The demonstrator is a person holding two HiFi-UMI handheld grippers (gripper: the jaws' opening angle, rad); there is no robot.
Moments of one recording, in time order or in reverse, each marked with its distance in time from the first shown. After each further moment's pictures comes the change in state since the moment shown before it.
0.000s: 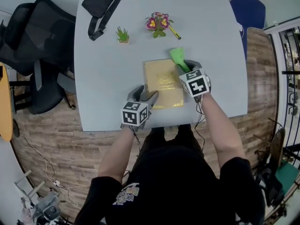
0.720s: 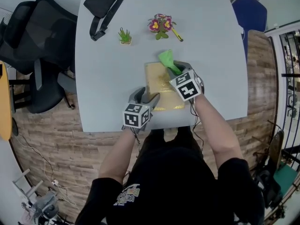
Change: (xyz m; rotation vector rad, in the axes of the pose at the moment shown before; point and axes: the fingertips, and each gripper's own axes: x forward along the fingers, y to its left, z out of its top) left arm 0.000 0.001 0.000 -0.004 -0.006 -0.002; right arm 0.016 0.047 0.026 -0.130 -0.010 0.071
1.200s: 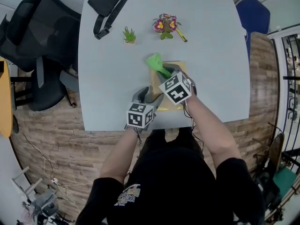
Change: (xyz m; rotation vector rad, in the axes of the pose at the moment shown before) left arm 0.001 -0.001 0.000 0.007 0.004 0.004; right arm 0.018 0.058 0.027 -0.086 -0.015 0.096
